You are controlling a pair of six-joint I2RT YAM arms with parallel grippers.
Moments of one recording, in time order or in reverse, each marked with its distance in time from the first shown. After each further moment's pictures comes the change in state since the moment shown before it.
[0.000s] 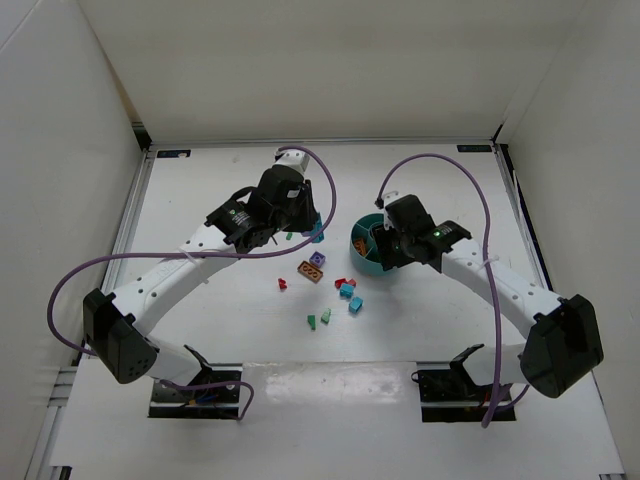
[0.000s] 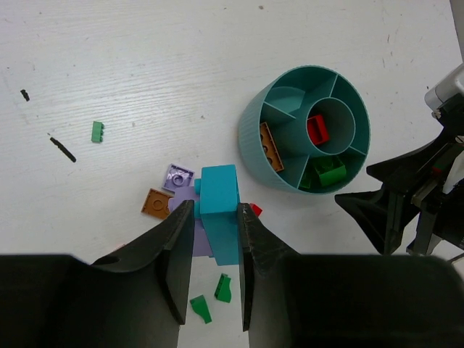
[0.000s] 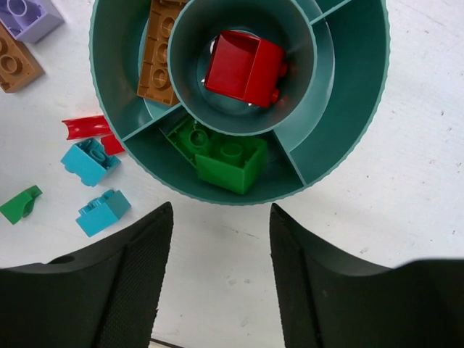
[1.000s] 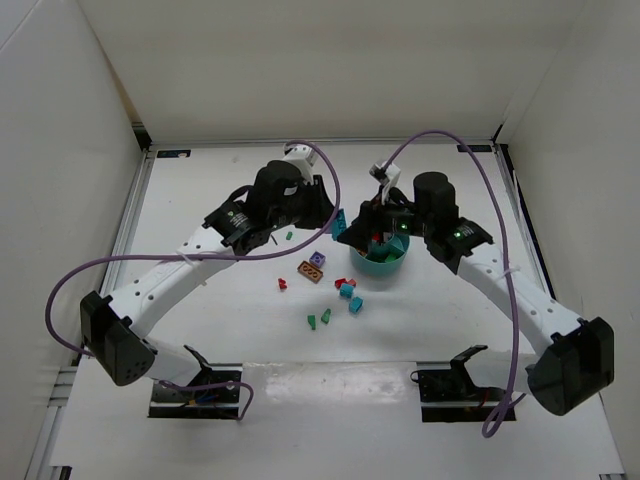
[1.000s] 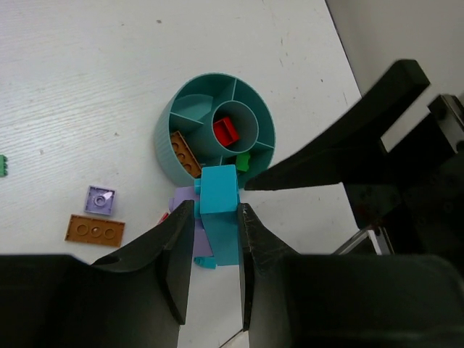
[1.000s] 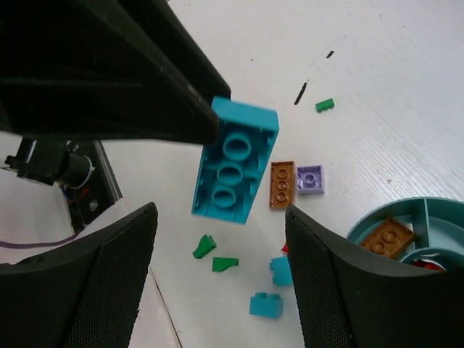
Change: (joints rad) left arm -0.001 -0.015 0.000 0.136 0.214 -0.037; right arm -0.078 -0.116 0.003 0.466 -0.742 0.050
